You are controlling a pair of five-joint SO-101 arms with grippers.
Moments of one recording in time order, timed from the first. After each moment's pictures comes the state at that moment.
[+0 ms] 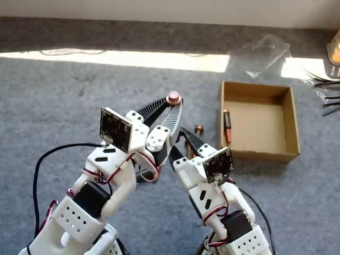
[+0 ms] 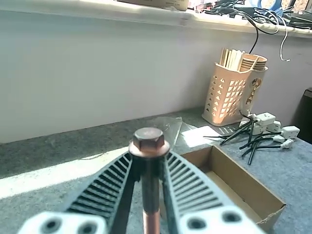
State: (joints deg) left arm 30.5 -69.1 63.2 15.3 12.3; right arm -33.2 -104.4 95.7 20.8 4.2
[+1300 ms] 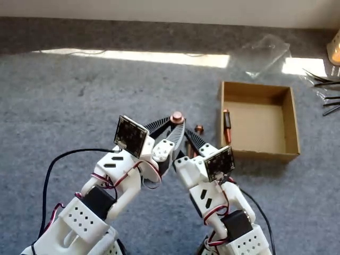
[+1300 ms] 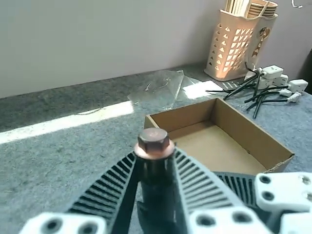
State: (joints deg) left arm 30.8 -69.3 73.3 15.3 12.3; right arm -32.3 -104.4 95.7 20.8 3.6
